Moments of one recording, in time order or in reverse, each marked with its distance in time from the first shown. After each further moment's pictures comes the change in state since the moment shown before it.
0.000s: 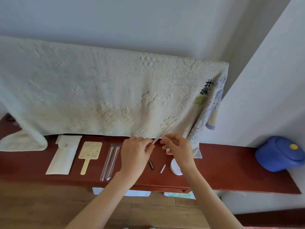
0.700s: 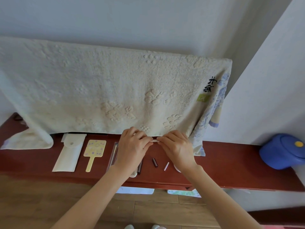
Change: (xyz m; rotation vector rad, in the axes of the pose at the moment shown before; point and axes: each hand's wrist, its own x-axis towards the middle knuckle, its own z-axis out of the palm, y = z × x) left_hand 0.006 -0.019 -0.022 0.105 0.083 0.279; right_hand 0.009 0.014 0.009 -0.948 0.240 -1.165
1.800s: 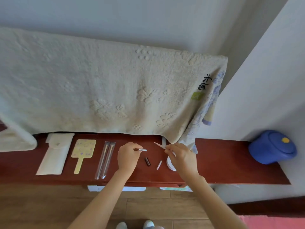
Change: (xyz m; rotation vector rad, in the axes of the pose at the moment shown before) left_hand -0.041 -0.011 0.090 -0.460 -0.268 -0.727; right_hand -0.057 0.030 0.001 0.019 -0.278 0.370
